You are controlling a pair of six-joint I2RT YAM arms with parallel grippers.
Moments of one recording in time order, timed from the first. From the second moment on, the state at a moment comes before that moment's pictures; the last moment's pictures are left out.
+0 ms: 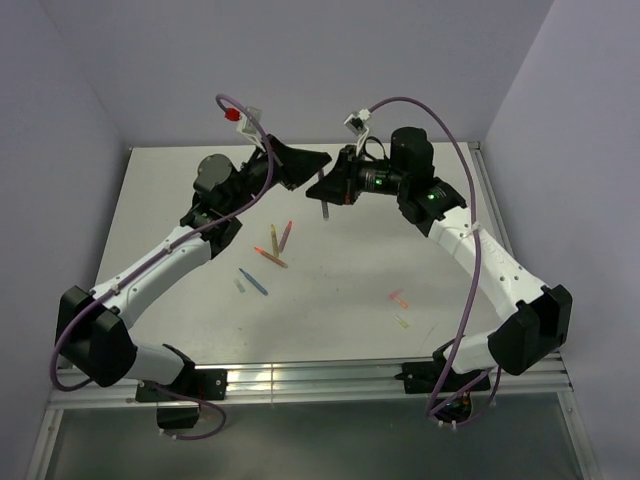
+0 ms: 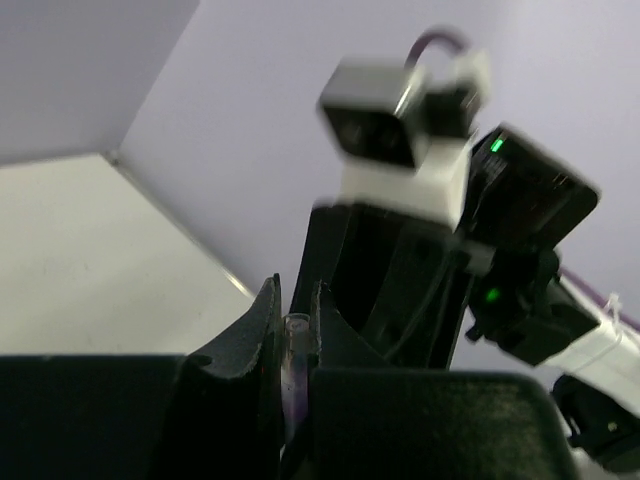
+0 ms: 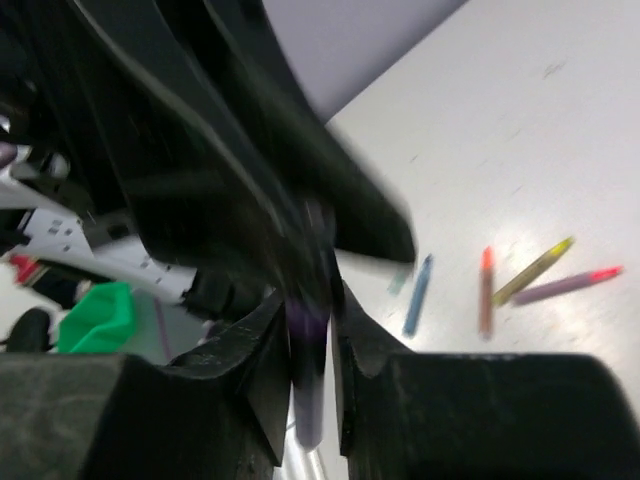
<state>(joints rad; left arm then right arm) -0.60 1.39 1.16 0.54 0.39 -0.82 0.47 1.38 1.34 -0.15 -0.80 0.46</state>
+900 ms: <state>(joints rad) -0.57 1.75 1.40 0.31 0.11 -0.54 0.43 1.07 1.22 -0.18 -0.22 0.41</state>
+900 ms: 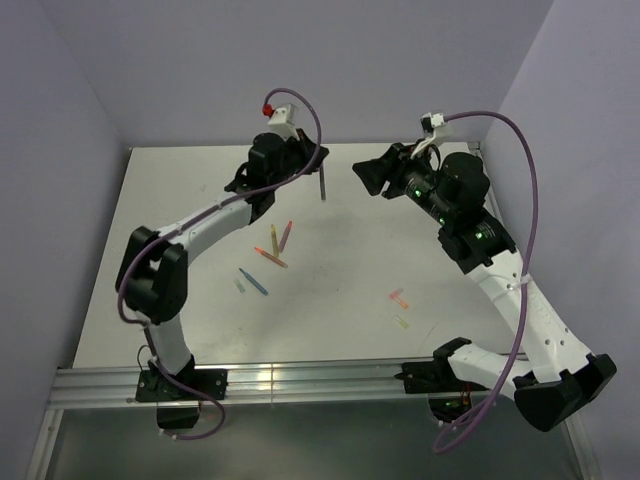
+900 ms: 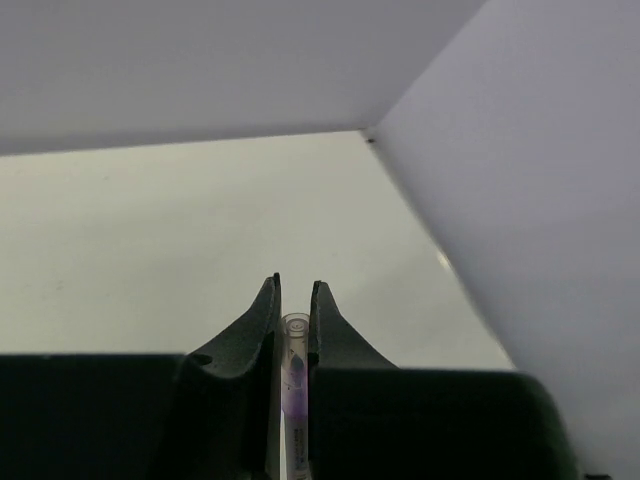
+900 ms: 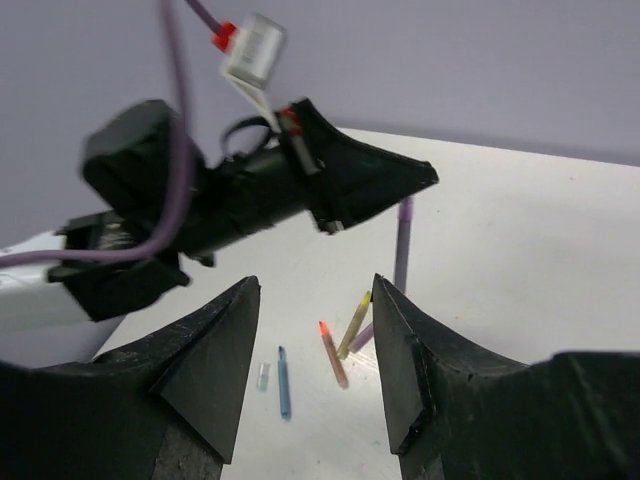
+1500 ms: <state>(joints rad) -0.57 2.39 2.02 -0.04 -0.12 -0.49 0.43 1.05 1.17 -0.25 -0.11 0.42</state>
